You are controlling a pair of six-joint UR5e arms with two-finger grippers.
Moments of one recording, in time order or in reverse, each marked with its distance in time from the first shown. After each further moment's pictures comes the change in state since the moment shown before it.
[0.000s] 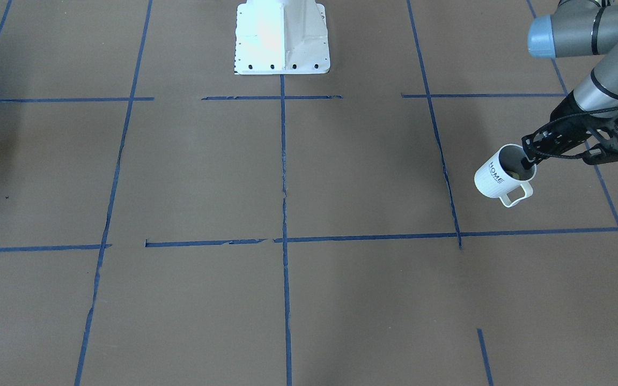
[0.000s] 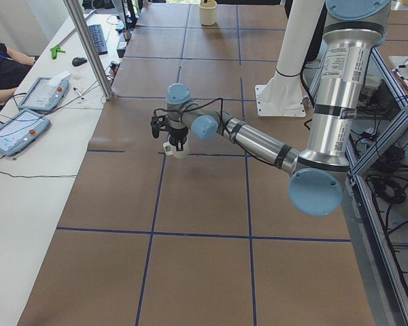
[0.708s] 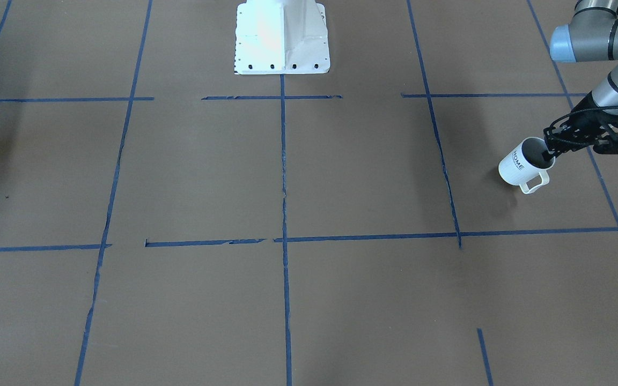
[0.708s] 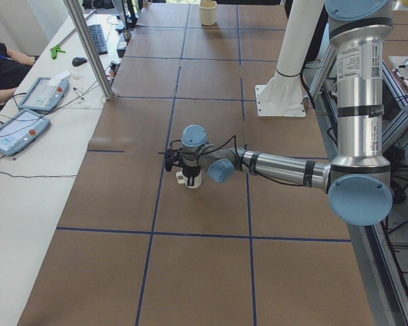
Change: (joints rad) left arm -0.004 0.296 0.107 -0.408 0.026 0.200; right arm 0.101 -0.064 0.051 -0.348 -0.014 -0.001
